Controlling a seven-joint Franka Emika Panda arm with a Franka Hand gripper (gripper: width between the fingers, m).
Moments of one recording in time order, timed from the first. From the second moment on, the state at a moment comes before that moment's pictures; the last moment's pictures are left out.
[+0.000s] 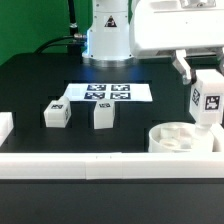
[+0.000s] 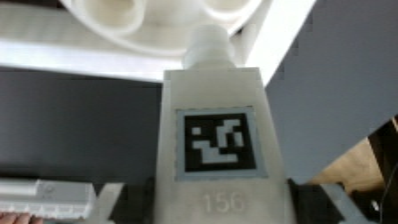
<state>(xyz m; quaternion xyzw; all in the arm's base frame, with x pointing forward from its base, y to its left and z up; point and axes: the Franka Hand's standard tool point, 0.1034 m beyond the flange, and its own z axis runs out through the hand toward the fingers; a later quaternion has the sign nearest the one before) 0.617 0.111 0.117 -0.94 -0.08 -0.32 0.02</state>
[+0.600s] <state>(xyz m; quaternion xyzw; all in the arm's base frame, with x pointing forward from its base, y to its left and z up) 0.606 0.123 0.107 -0.95 -0.07 -0.31 0.02</state>
